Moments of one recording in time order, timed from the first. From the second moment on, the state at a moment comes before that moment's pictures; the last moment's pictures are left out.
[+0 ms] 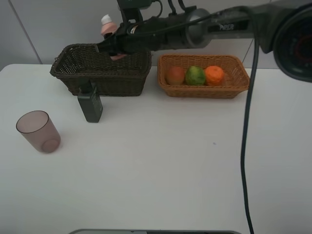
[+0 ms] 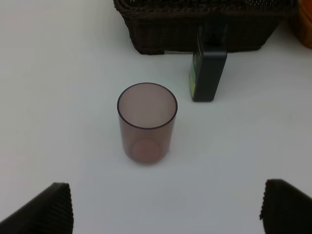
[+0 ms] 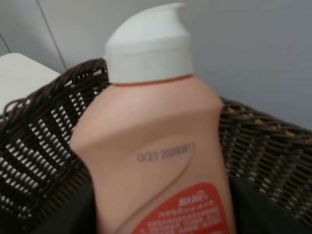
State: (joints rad) left arm -0.02 -0.01 -0.50 -0.08 1.06 0.05; right arm 0.67 2.34 -1.82 0.15 0.03 -0.16
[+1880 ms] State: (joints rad) left arm -0.02 -0.01 -0.50 -0.08 1.06 0.05; right arm 0.51 2.07 -1.67 0.02 0.97 0.11
